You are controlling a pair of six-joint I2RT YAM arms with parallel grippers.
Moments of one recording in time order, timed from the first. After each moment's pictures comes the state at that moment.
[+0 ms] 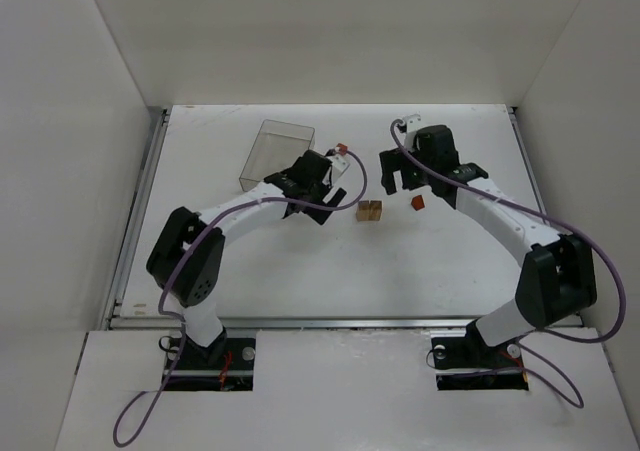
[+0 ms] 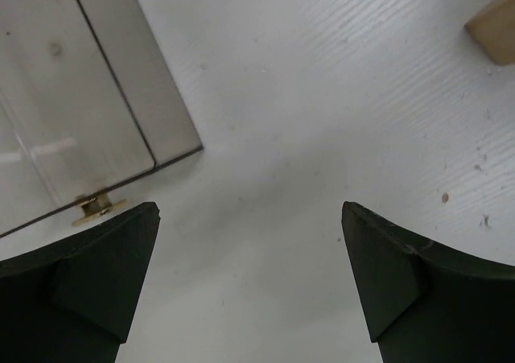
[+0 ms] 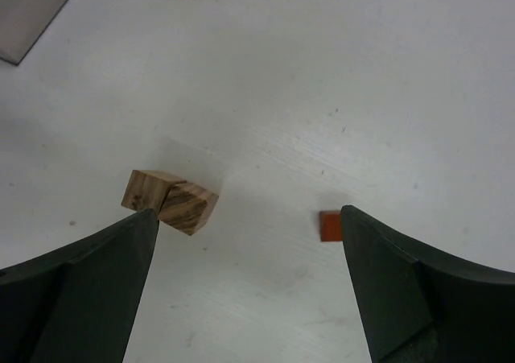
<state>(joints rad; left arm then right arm) -0.66 1.68 1.19 -0.41 -0.21 0.15 0.37 1.49 1.18 -0.32 -0.07 -0.07</state>
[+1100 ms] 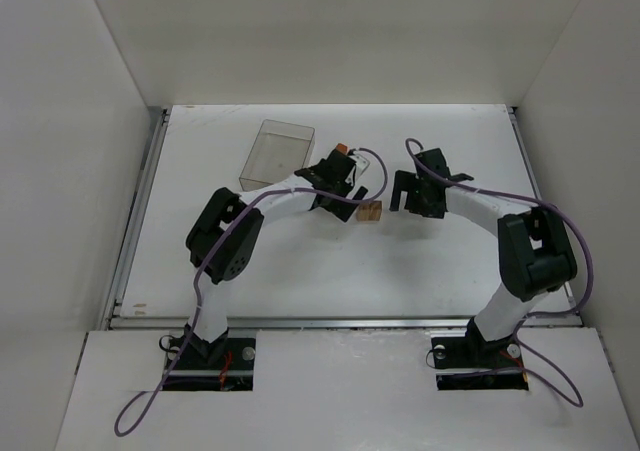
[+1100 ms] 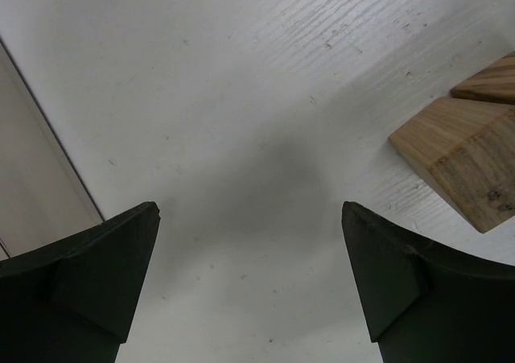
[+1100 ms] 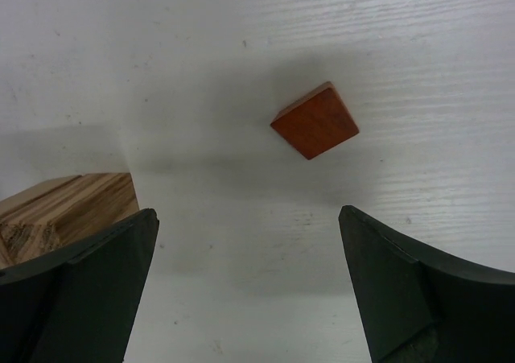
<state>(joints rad) -0.71 1.98 1.41 -0.36 -0.17 0.04 0.29 1.67 1.04 -0.36 0.07 0.45</state>
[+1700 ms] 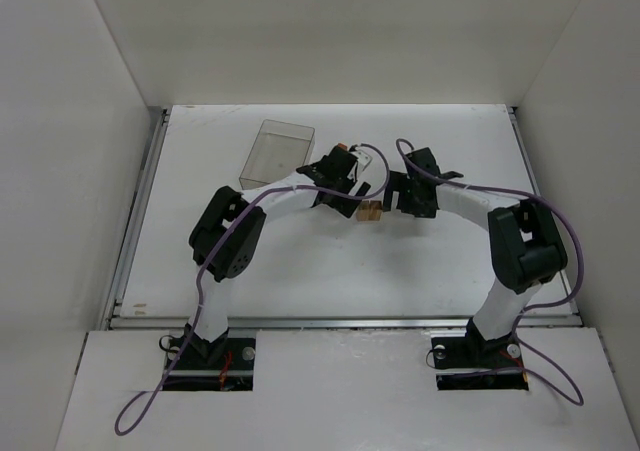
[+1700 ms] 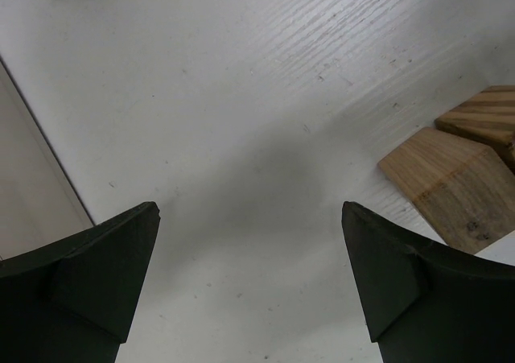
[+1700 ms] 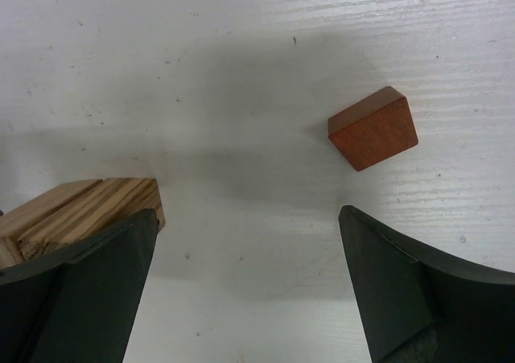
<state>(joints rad) -0.71 2.02 1.45 -0.35 -0.14 0.03 0.34 1.75 1.09 -0.37 0.07 0.47</state>
